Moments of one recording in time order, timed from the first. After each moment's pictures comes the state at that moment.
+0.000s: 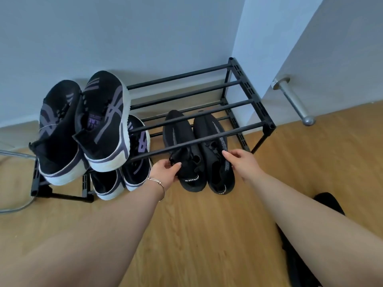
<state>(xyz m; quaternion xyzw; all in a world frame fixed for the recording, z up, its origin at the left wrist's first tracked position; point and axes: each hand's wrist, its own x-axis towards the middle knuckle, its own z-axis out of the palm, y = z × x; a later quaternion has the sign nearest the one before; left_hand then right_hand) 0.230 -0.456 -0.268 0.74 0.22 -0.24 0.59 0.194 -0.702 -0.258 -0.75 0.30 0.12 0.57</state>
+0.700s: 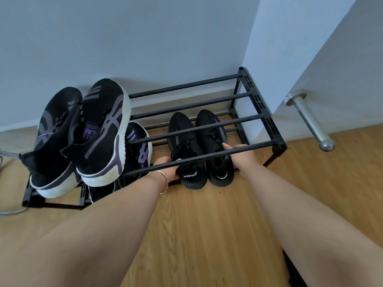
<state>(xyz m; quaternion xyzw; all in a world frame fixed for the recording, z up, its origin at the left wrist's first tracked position) 0.293 -0.475 -0.284 0.69 0.29 -0.27 0.60 0.286 -0.715 -0.291 -0.71 0.37 0.13 0.59</state>
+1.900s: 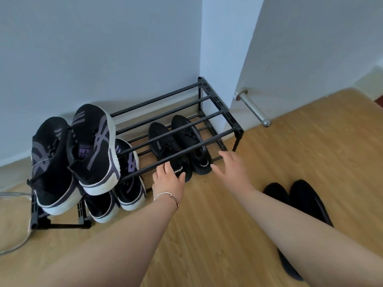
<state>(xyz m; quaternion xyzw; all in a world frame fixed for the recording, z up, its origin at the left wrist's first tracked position) 0.205 -0.501 -0.211 0.97 -0.01 -0.17 0.19 0.151 -0.689 -0.206 -0.93 0.19 0.02 0.31</state>
